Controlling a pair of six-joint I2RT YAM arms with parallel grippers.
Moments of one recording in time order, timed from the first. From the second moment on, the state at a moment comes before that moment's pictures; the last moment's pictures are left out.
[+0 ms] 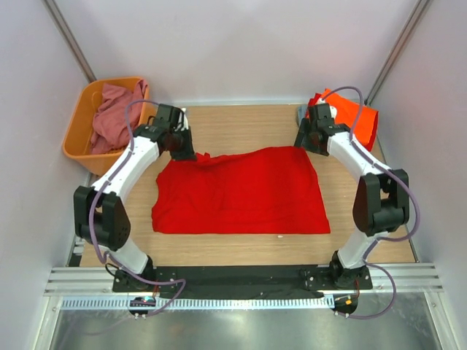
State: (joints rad) left arm -0.29 1.65 1.43 -0.74 0.18 -0.39; right arm 0.19 1.70 1.34 -0.53 0.22 0.43
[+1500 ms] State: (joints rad) left arm -0.29 1.55 1.35 -0.80 0.12 -0.34; right arm 0.05 1.86 1.38 -0.39 -0.04 0.40
